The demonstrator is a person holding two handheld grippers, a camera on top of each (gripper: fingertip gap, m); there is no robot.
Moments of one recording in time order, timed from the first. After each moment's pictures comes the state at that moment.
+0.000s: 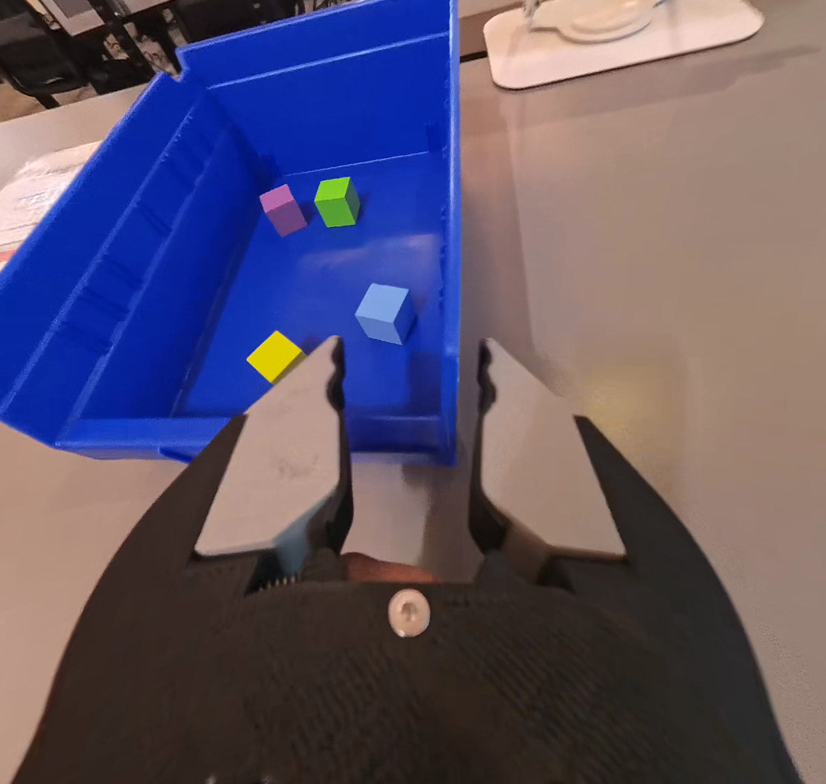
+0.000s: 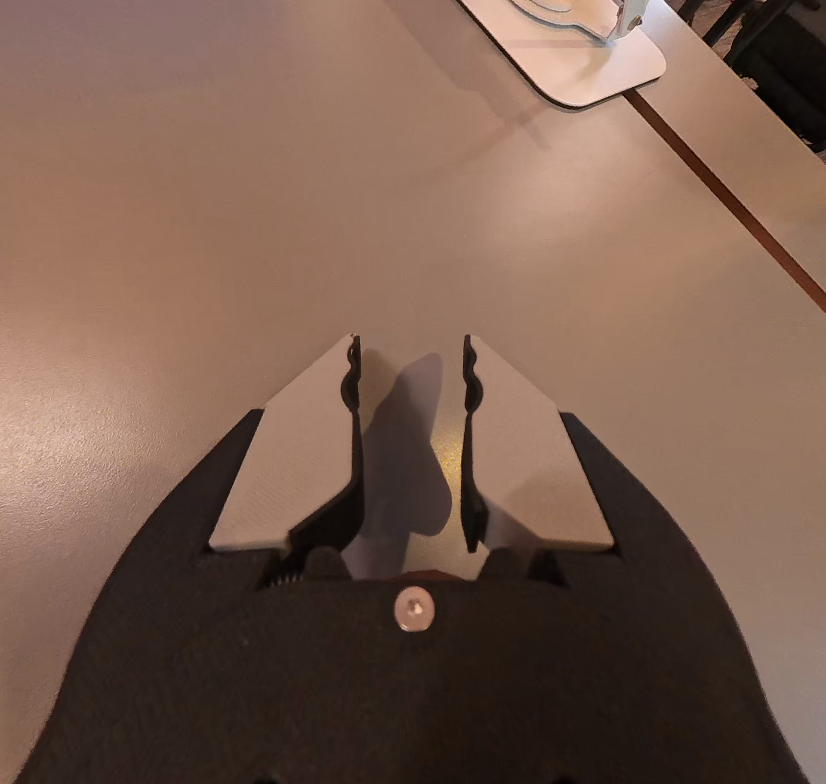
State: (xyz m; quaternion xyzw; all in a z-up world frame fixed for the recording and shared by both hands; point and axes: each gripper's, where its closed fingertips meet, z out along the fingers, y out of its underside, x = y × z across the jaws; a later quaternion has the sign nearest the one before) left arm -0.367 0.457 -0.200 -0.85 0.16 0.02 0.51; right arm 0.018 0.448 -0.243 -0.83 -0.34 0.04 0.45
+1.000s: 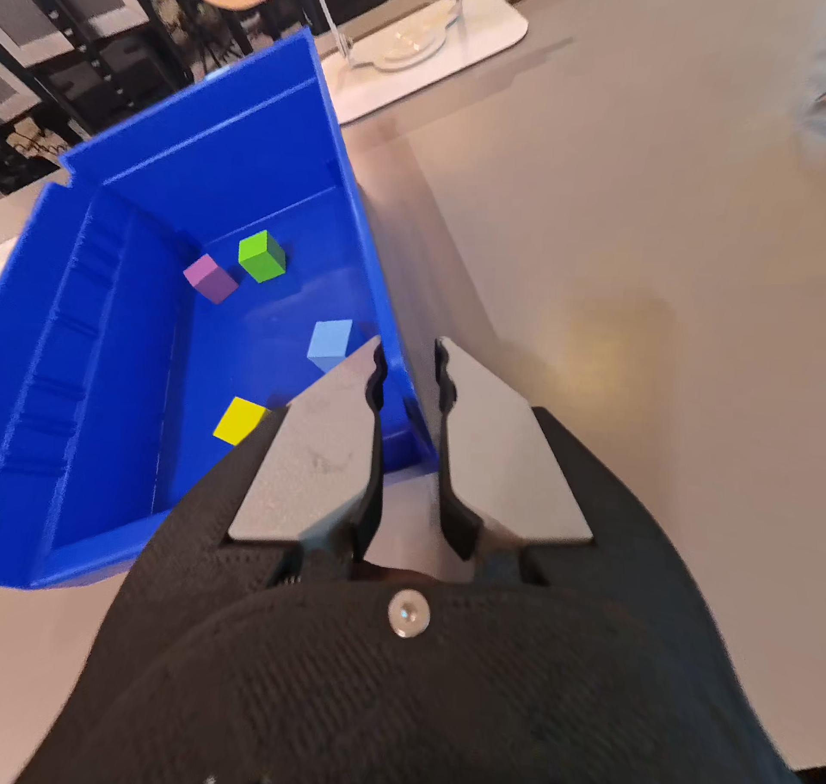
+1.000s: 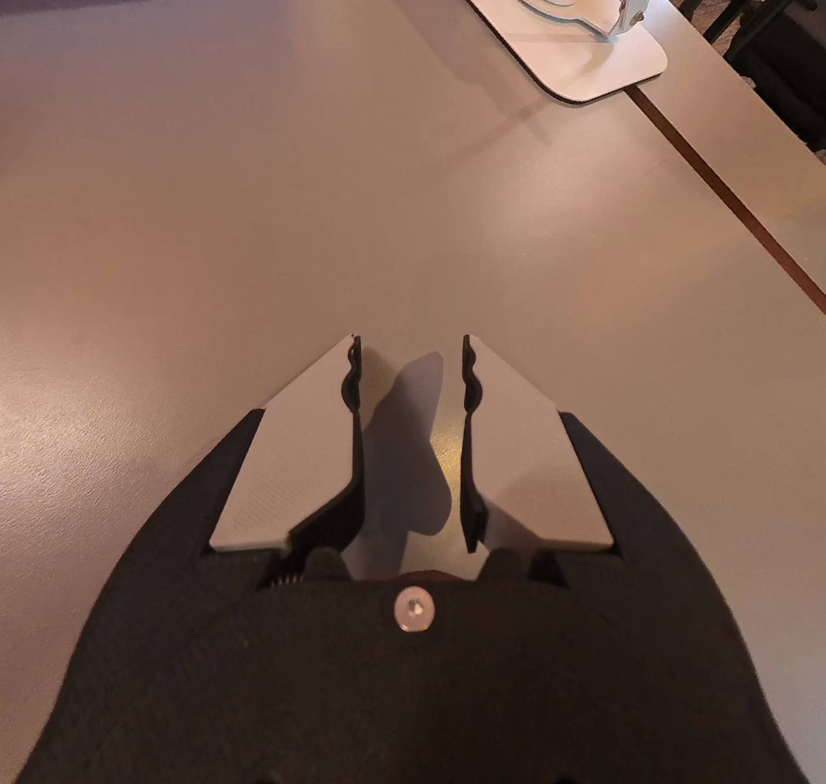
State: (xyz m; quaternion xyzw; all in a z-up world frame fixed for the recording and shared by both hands) left arm -0.276 0.407 -0.195 -0.81 0.28 -0.01 0.51; right arm 0.019 0.444 -0.244 -0.83 -0.34 0.03 0.44
